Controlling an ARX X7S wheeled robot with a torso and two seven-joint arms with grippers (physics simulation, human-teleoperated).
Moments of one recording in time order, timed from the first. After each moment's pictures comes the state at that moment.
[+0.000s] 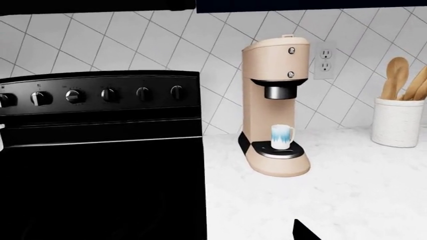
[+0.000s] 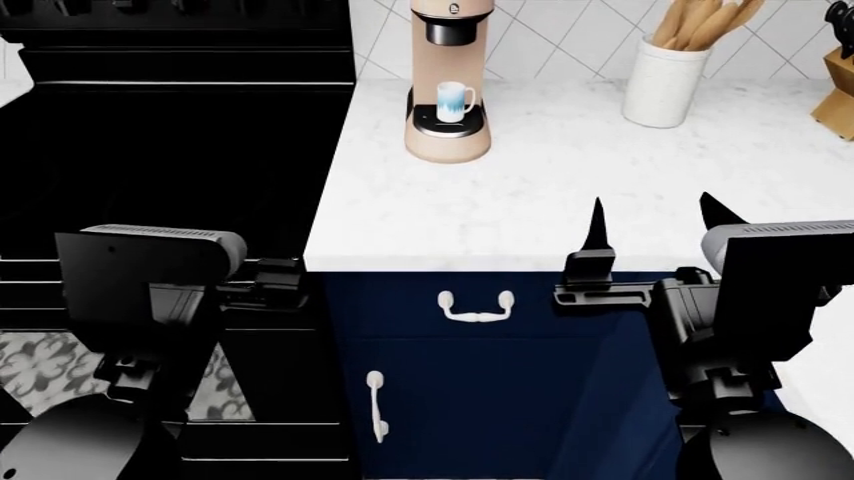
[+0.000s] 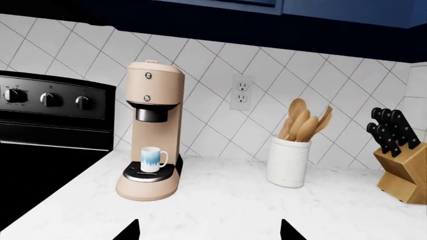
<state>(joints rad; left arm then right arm) -0.42 -0.22 -0.08 0.85 -0.36 -1.14 -0.13 0.42 0.17 0.02 -0.95 0.15 1.17 0.11</state>
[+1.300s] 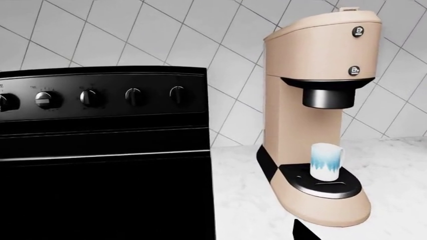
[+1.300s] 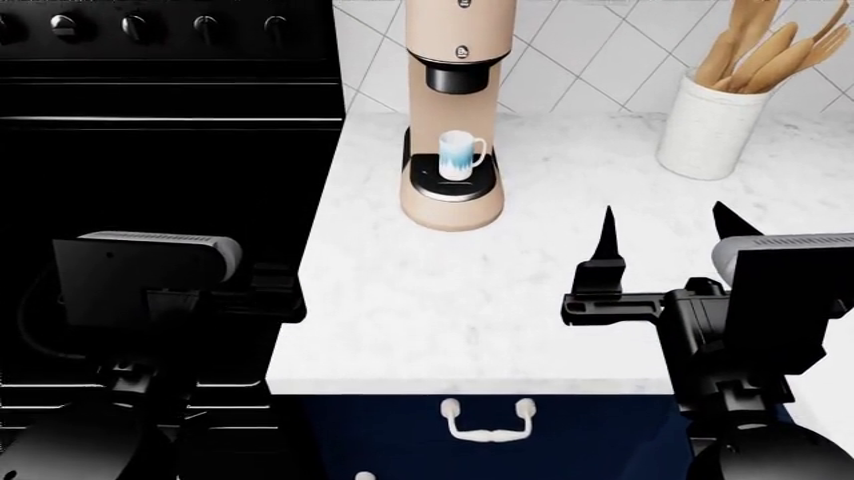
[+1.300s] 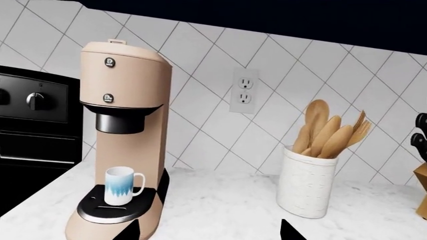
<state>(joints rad) -0.39 -0.24 -0.08 0.83 -0.39 -1.10 -0.17 0.40 0.21 0.03 -0.98 0.19 1.18 0.16</state>
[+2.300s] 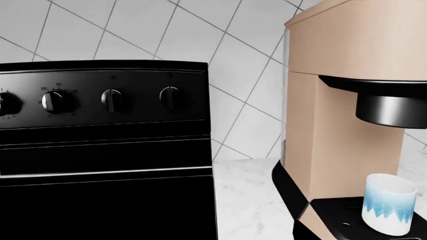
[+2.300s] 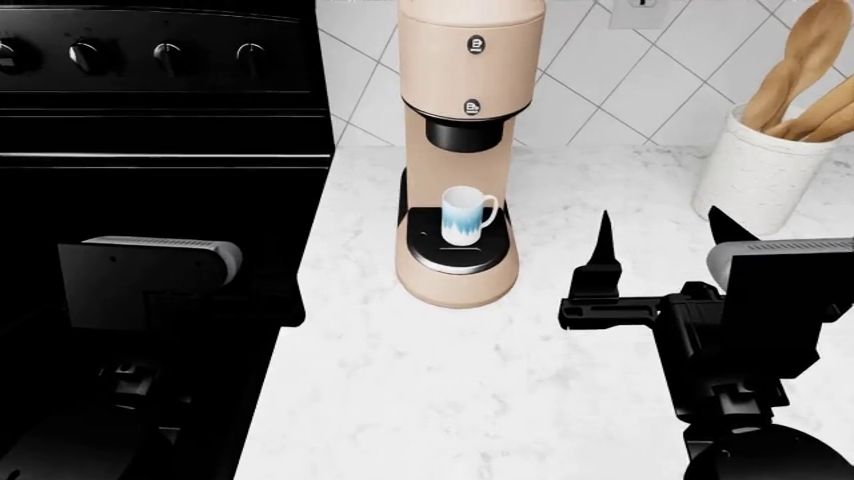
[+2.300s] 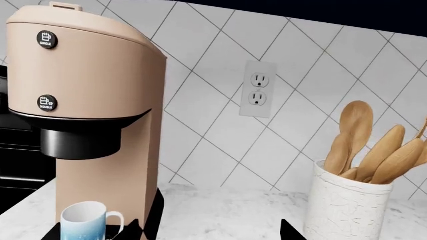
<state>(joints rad) -0.37 -0.27 -0.08 0.81 -0.41 -1.07 -0.18 0.38 0.22 0.03 -0.97 0.22 1.15 0.18</state>
